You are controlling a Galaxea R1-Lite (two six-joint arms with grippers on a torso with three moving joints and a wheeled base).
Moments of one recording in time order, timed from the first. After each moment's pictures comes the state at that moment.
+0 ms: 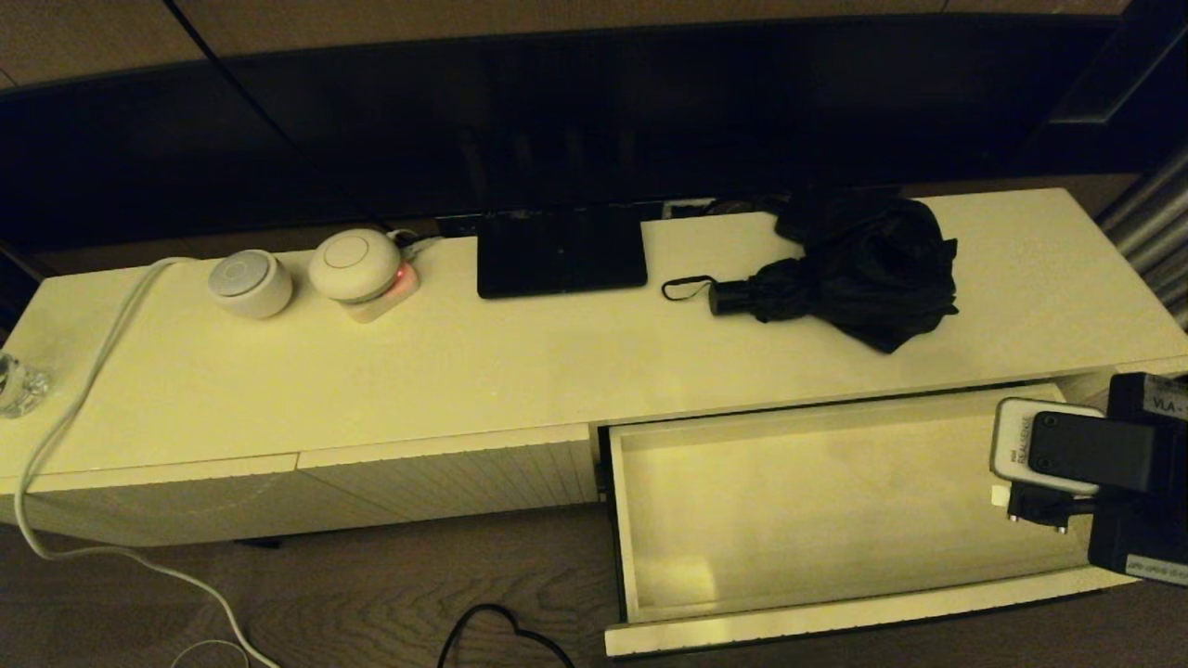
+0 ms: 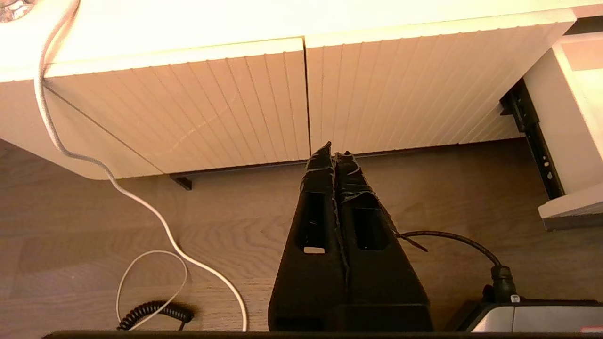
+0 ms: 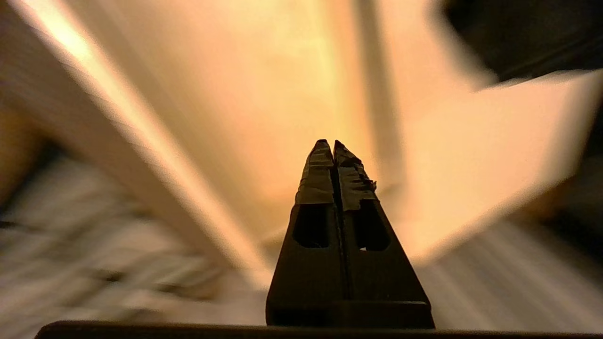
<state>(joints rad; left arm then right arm) 0.00 0.00 0.00 0.00 0.00 0.01 0.45 1.25 -0.96 0.40 -0.40 -1.01</state>
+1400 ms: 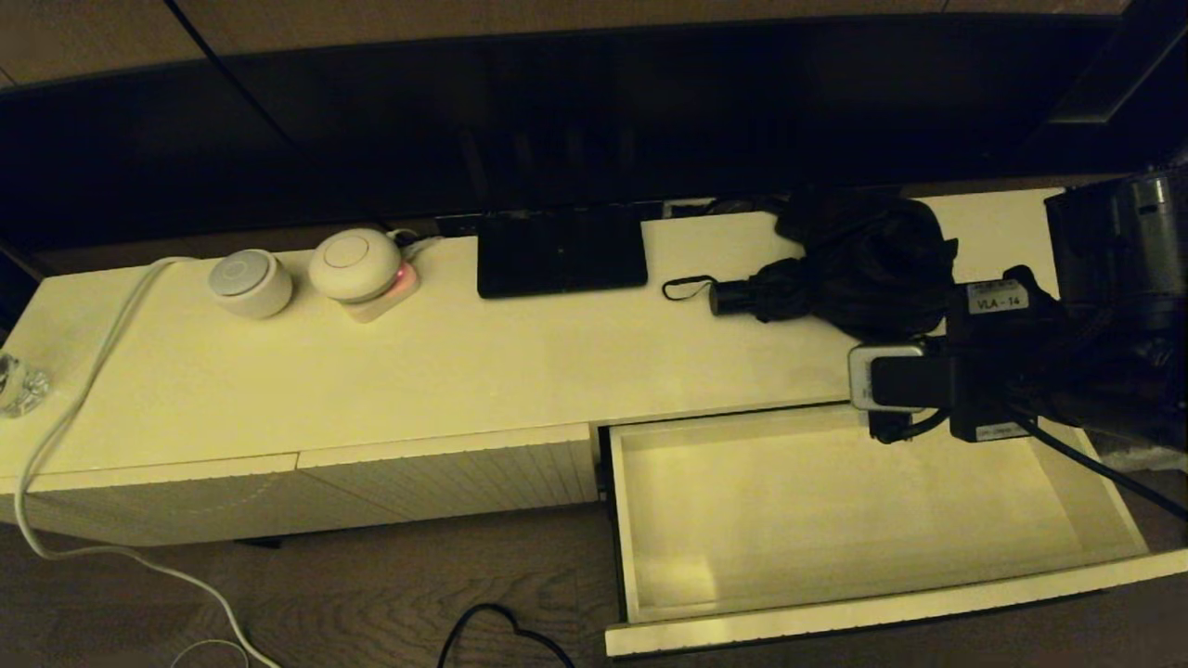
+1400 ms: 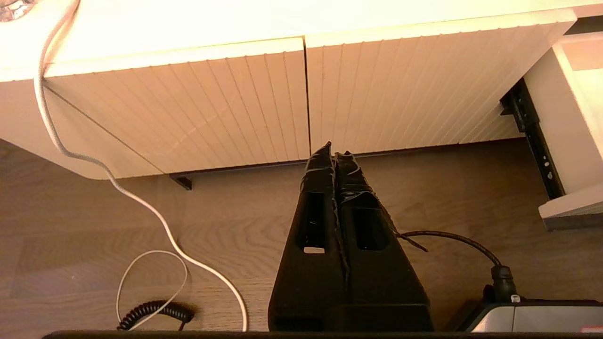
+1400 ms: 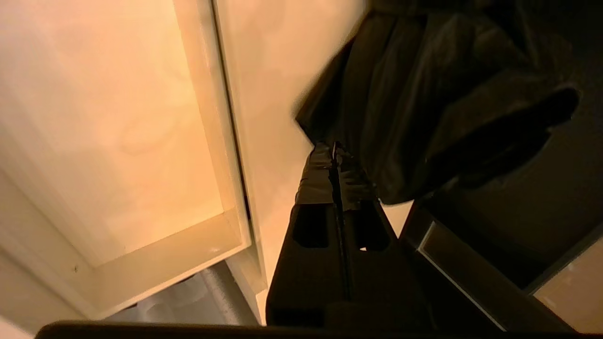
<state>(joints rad) 0.00 0.00 0.00 0.00 0.00 0.01 0.44 1.51 -1.08 0.03 -0.42 -1.42</state>
